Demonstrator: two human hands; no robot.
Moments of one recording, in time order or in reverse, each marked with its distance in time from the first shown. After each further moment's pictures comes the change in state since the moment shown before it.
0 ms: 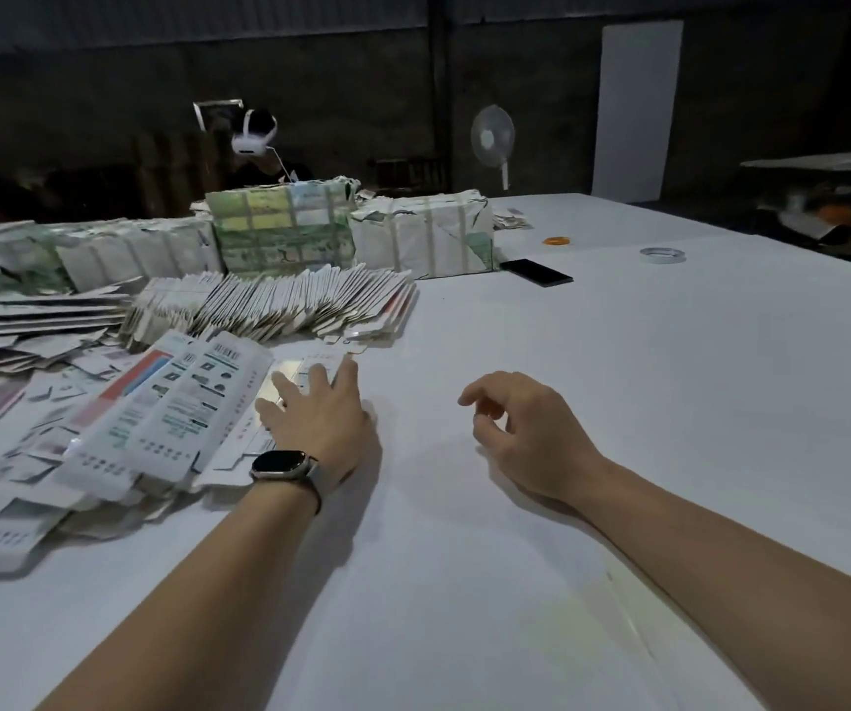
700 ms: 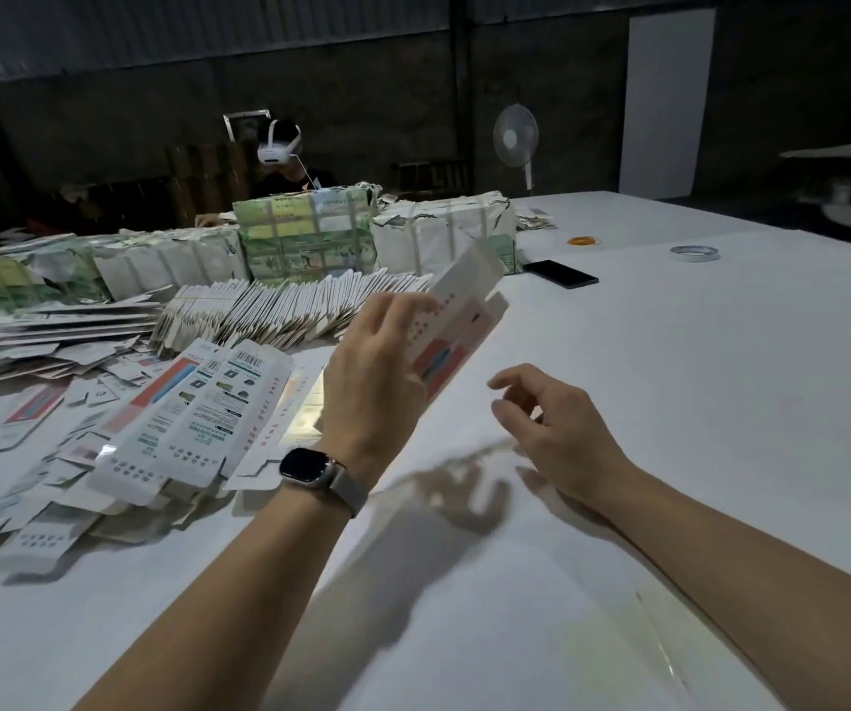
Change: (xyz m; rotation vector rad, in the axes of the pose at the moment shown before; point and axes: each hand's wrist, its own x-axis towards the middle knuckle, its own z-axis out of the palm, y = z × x) left_hand -0.026 0.031 -0.046 -0.531 0.769 0.539; right_hand 0.007 0.005 0.004 0.278 0.052 0.165
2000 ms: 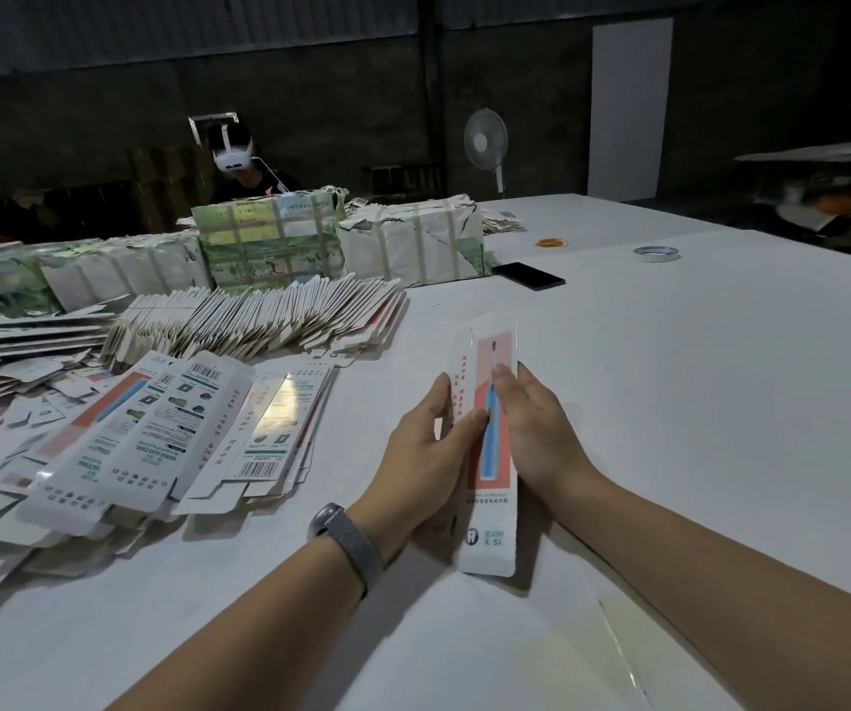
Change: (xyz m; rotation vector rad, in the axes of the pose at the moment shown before) left_hand -0.043 0.037 0.045 -0.771 -0.507 -0.647; right_hand 0.002 -0.014 0.002 0.533 0.110 0.299
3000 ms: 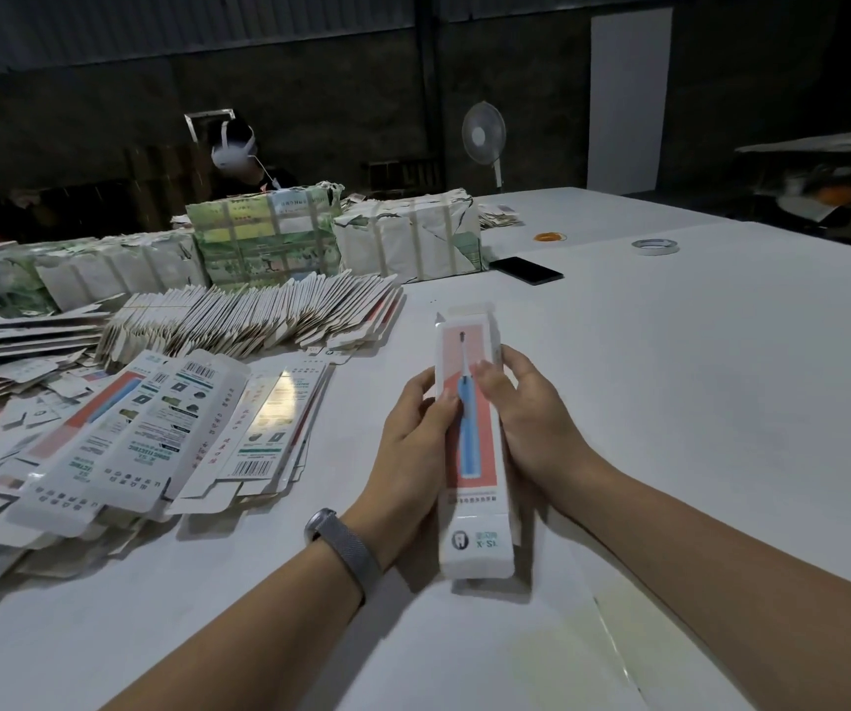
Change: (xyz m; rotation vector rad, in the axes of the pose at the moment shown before) left_hand 0.003 -0.011 0.003 -0.307 0.039 -0.028; right_hand 0.004 -0.003 -0.008 -0.076 -0.060 -0.001
